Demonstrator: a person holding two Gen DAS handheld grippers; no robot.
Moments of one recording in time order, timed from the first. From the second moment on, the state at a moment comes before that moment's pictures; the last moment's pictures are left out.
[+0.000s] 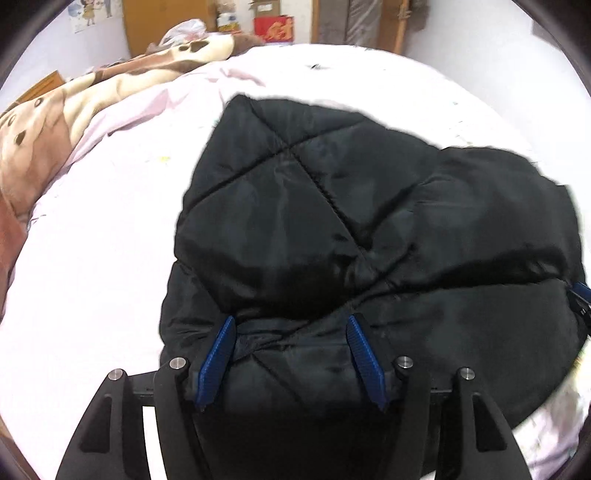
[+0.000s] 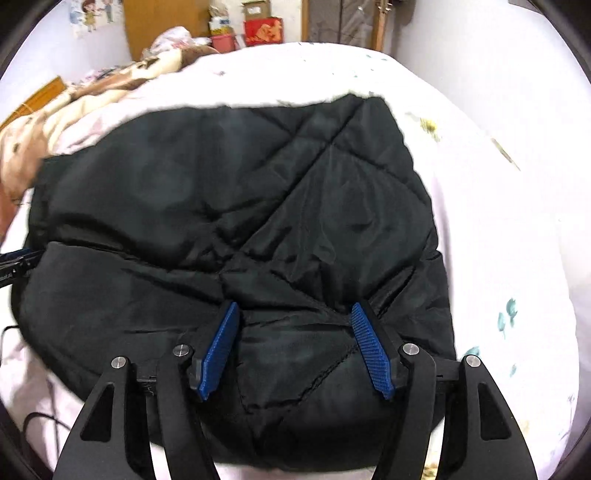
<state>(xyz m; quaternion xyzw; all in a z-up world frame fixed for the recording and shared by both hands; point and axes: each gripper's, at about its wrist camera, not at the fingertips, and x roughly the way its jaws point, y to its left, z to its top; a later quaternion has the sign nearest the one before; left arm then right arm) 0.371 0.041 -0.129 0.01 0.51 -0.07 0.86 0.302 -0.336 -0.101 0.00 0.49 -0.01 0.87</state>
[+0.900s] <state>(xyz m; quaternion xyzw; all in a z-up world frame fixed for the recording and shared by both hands) 0.409 0.118 -0.165 -0.09 0.57 -0.13 0.81 0.295 -0.426 -0.099 0.12 0.52 0.02 0.85</state>
